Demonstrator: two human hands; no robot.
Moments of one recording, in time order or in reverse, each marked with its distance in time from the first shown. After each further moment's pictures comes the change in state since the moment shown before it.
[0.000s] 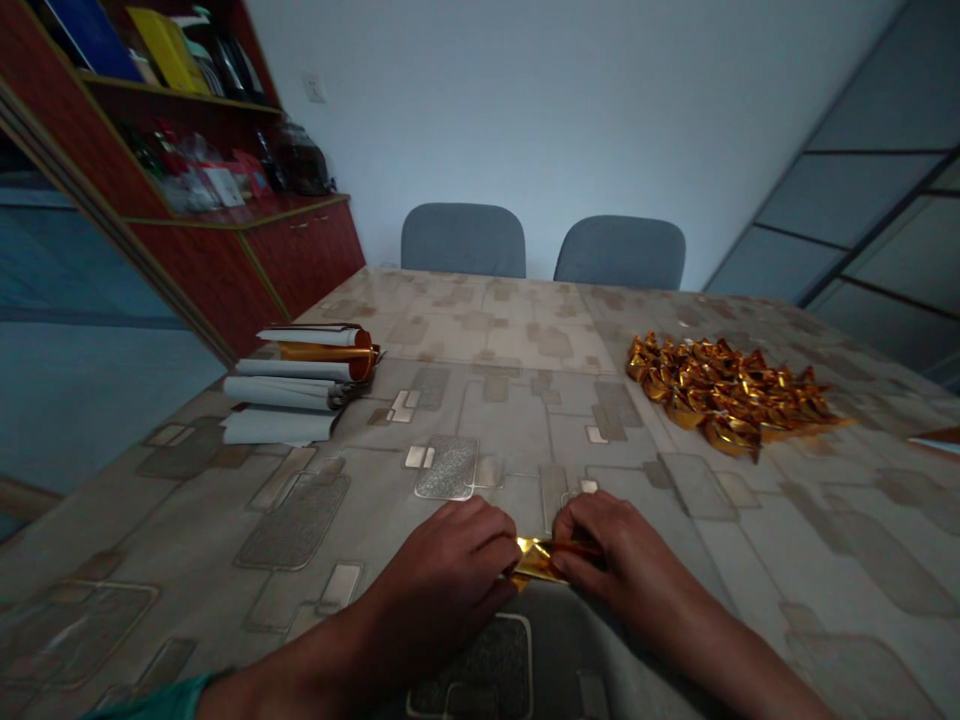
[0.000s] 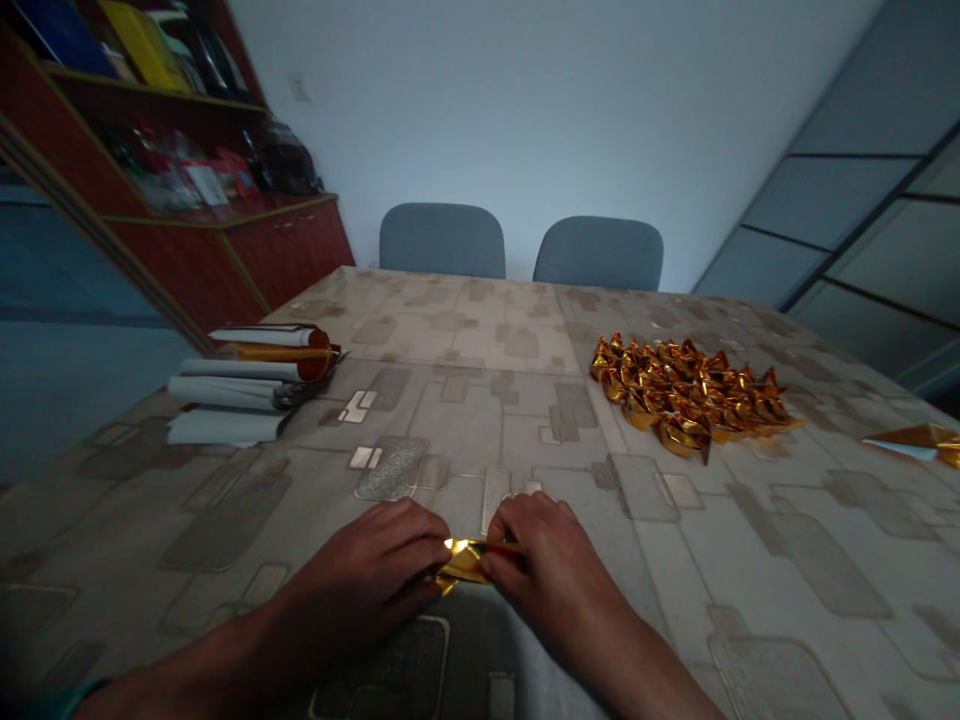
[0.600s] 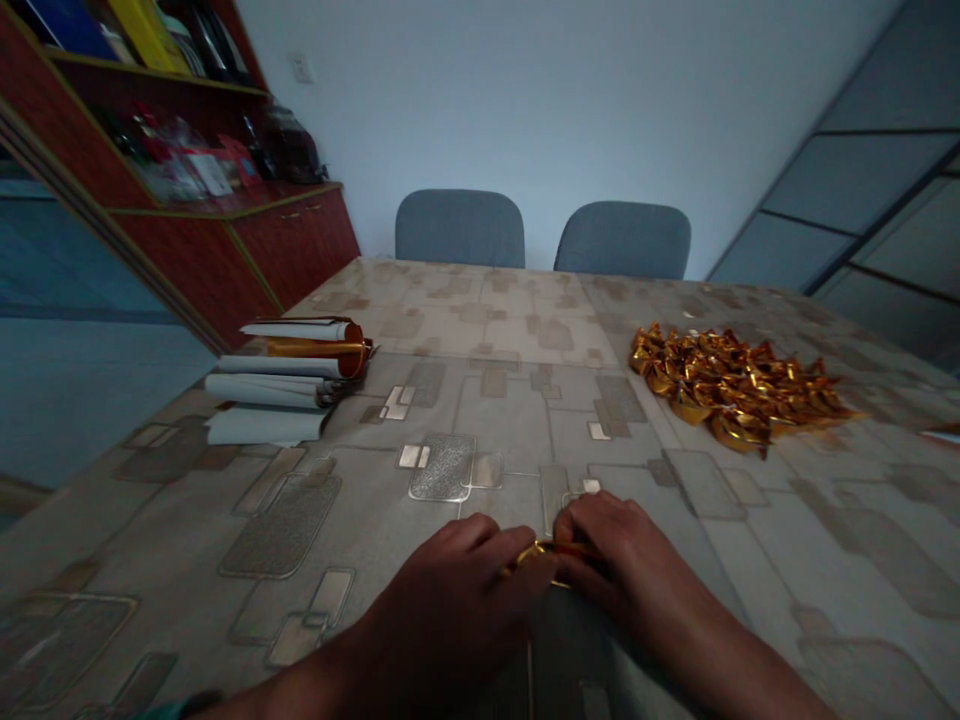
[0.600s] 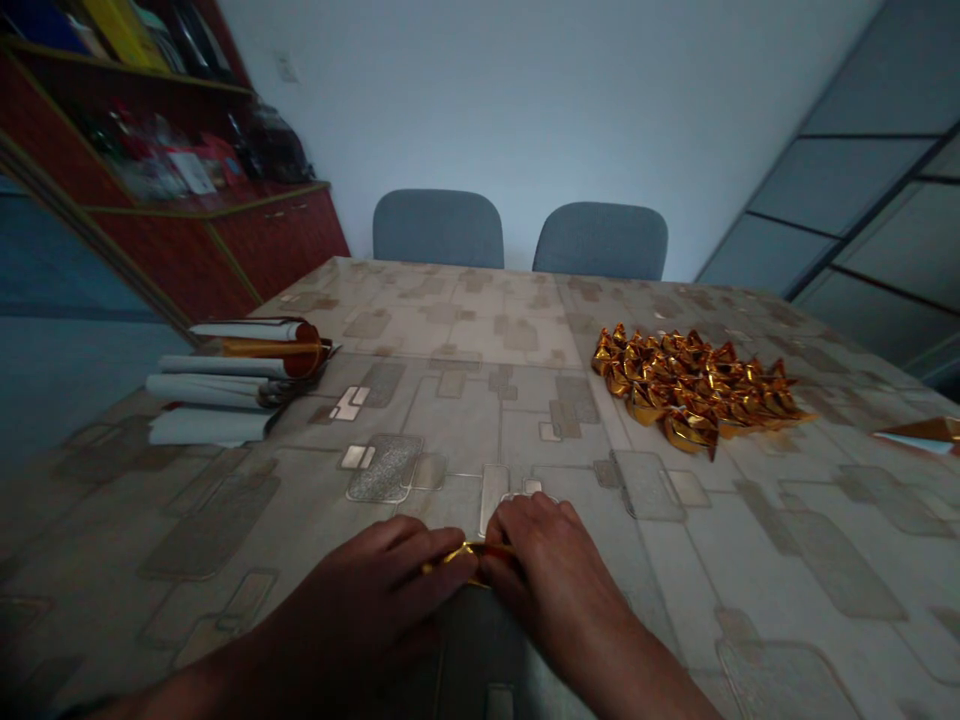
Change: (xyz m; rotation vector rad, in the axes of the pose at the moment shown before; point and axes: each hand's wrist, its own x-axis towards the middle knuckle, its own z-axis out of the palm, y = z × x) left_hand -0.001 0.012 0.003 0.156 -0.034 0.127; right_hand 0.001 -0.005 -0.002 -0.078 -0.065 0.041
